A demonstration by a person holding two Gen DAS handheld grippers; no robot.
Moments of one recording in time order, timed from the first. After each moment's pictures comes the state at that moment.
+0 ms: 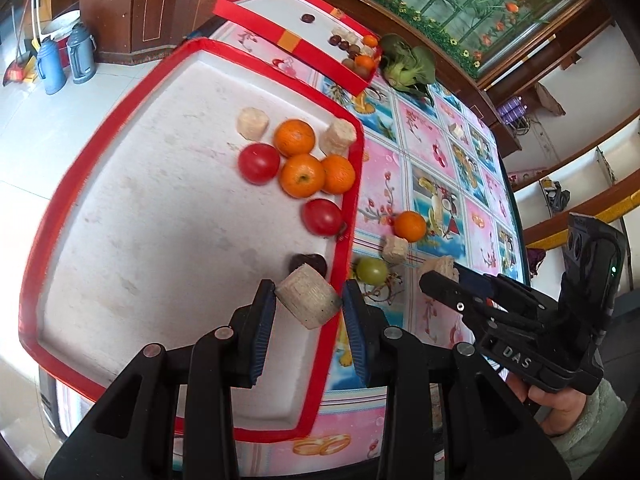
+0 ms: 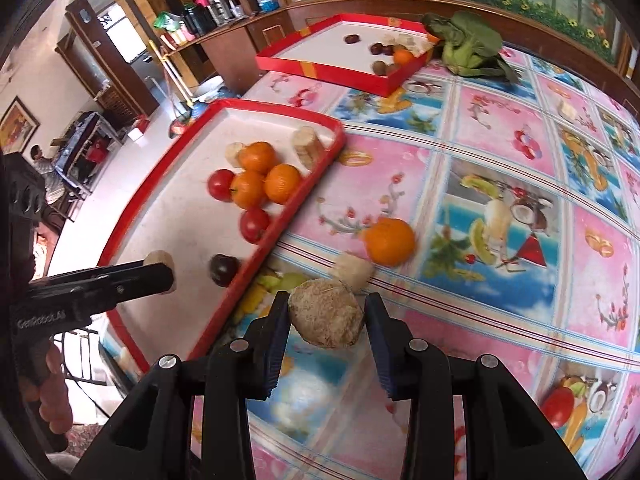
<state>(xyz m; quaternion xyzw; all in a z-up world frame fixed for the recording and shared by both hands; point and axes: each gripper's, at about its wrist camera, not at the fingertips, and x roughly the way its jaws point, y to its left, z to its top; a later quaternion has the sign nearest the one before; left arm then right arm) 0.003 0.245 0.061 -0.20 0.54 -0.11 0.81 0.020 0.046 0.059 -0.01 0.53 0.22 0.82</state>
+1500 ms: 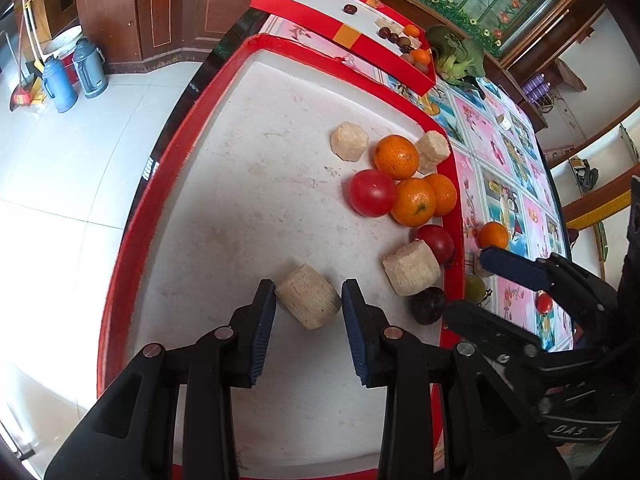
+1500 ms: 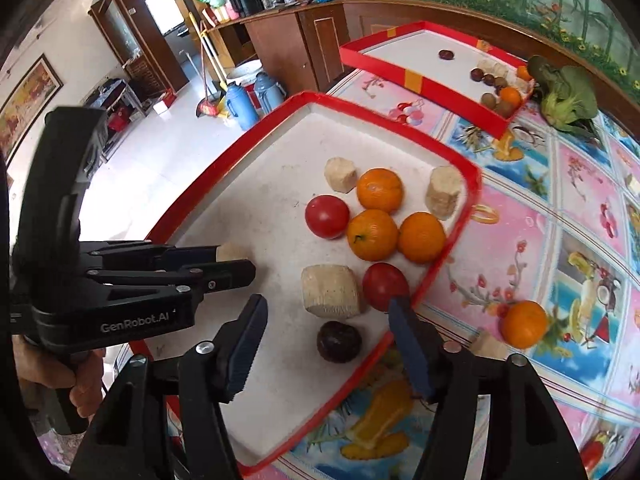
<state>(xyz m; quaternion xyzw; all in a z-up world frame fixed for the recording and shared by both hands) 0.041 0.292 0.025 -0.13 0.57 -0.09 0.80 0.036 0.154 0.053 -0.06 0.52 0.26 0.81</state>
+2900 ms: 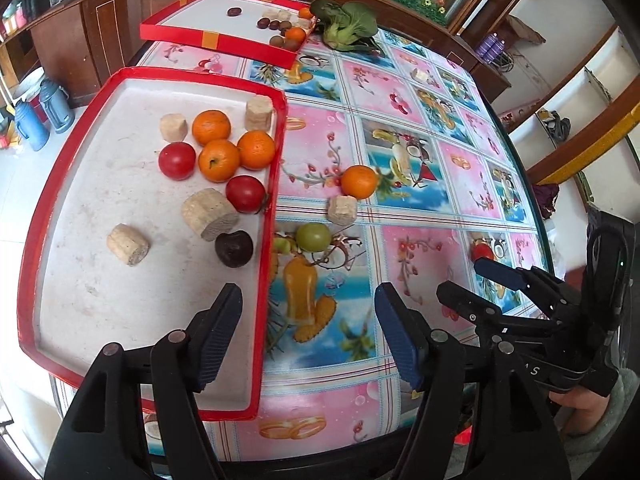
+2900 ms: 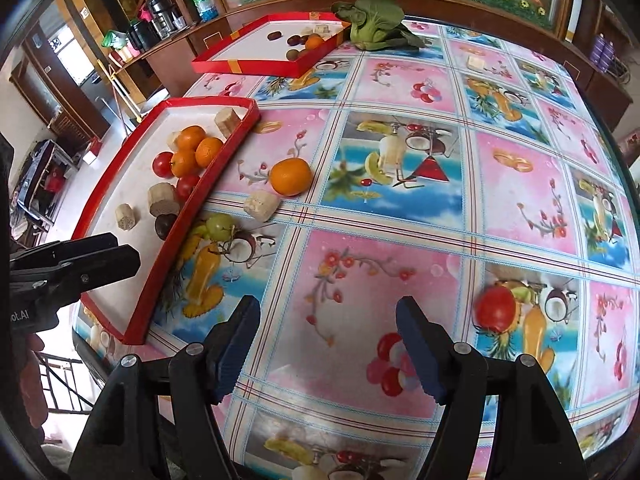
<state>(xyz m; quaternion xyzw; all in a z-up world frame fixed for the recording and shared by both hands) -0.010 0.165 0.081 -0.08 0.56 -0.14 0.81 -0.029 -0.023 0.058 0.00 0.54 0.11 0.83</state>
